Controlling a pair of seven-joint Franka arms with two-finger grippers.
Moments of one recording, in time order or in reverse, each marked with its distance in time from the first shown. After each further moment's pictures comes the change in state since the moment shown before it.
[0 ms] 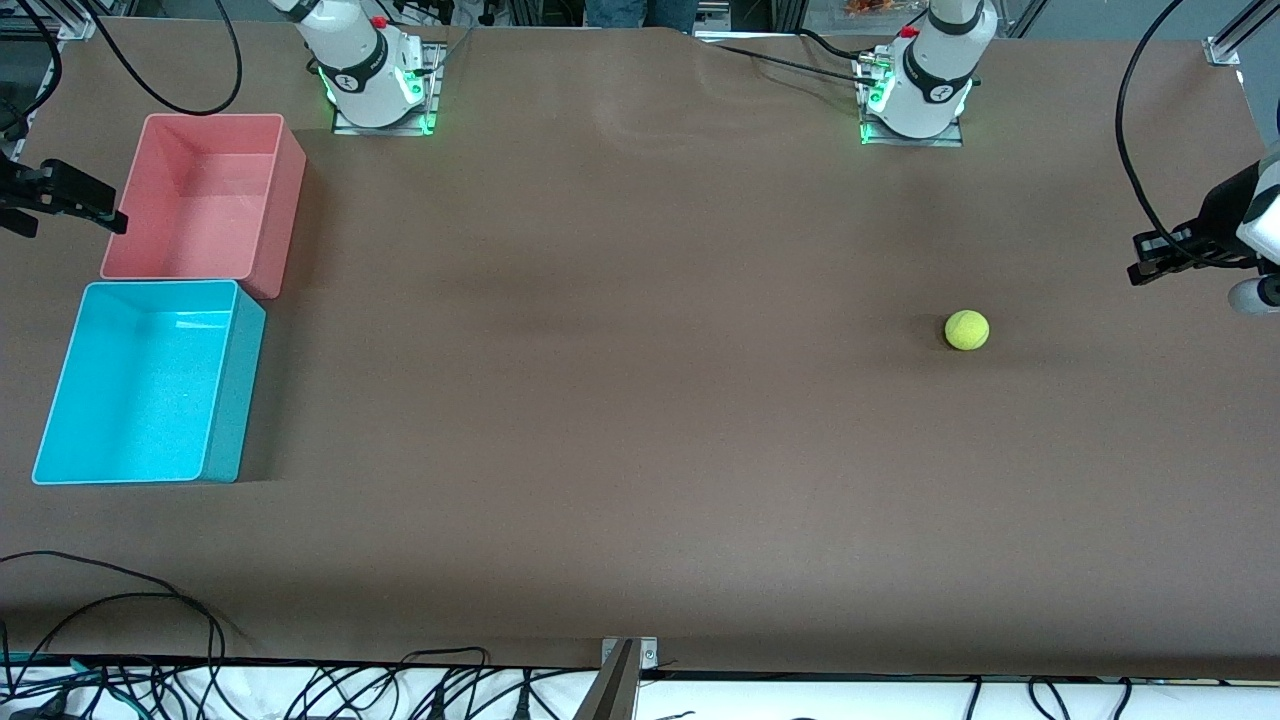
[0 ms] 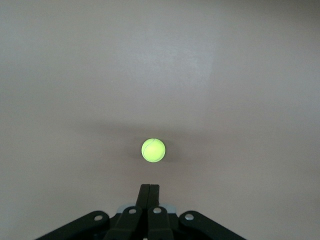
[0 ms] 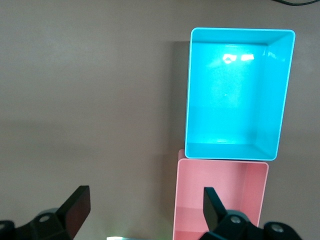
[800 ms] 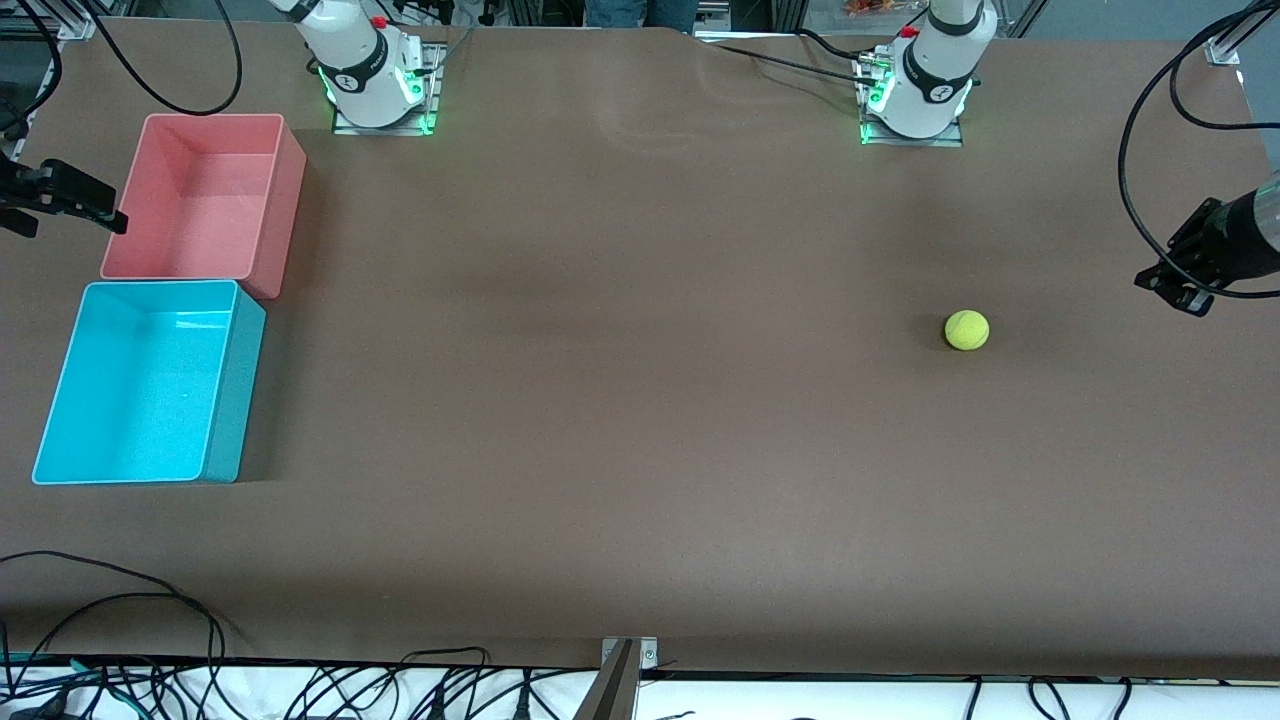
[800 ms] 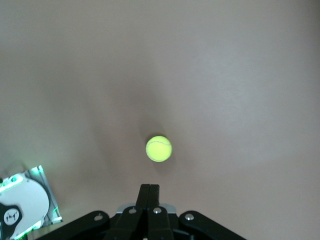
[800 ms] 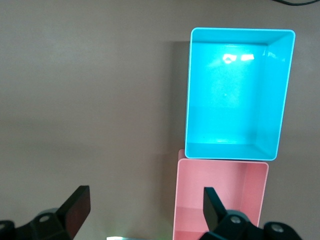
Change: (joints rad) left arm 0.040 0.045 0.011 -0.052 0.037 -0.006 -1.007; right arm 0.000 0.000 0.000 0.000 0.000 0.000 0.000
